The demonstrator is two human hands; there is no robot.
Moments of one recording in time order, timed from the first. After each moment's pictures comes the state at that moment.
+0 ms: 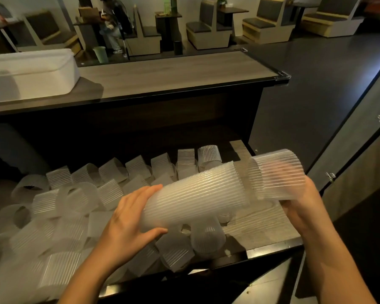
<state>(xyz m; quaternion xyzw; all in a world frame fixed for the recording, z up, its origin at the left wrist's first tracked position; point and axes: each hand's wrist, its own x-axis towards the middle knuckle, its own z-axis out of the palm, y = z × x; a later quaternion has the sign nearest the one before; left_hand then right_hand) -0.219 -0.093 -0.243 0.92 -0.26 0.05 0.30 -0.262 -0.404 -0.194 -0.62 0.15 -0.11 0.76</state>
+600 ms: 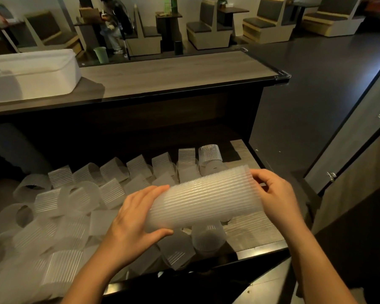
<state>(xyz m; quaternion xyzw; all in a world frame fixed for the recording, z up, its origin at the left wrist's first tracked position) -0.223 -0.099 -0.242 0.91 -0.28 0.05 0.29 -0.256 -0.381 -0.209 -0.84 0.08 -0.13 0.53</state>
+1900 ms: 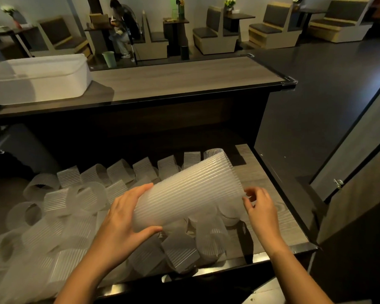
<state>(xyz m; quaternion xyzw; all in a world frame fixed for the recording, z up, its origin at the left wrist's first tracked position) -0.229 -0.082 -0.228 0.92 -0.22 0.05 0.32 -0.227 -0.380 -0.300 -0.89 0.19 -0.14 0.40</state>
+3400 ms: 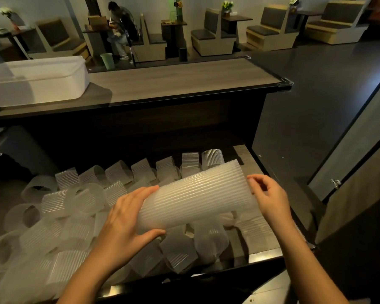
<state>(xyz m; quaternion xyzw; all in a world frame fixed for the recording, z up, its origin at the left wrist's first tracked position) -0.229 -0.087 -0.230 0.93 -0.24 0.07 0.28 -0.232 -0.393 -0.253 -0.83 0.16 -0.15 0.51</state>
